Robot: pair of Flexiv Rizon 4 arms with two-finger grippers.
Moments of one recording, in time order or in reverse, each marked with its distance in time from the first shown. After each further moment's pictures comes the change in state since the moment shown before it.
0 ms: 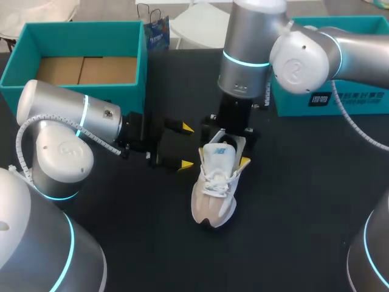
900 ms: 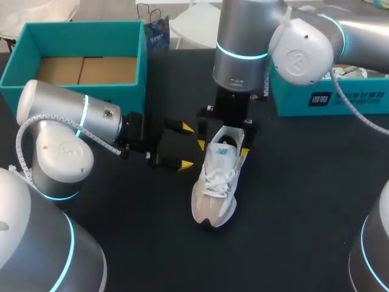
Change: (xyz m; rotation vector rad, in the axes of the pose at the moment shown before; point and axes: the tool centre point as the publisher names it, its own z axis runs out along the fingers) left arm 0.000 0.000 0.000 0.000 0.000 0.000; right arm 0.006 -0.016 -0.040 -0.121 -0.030 -0.023
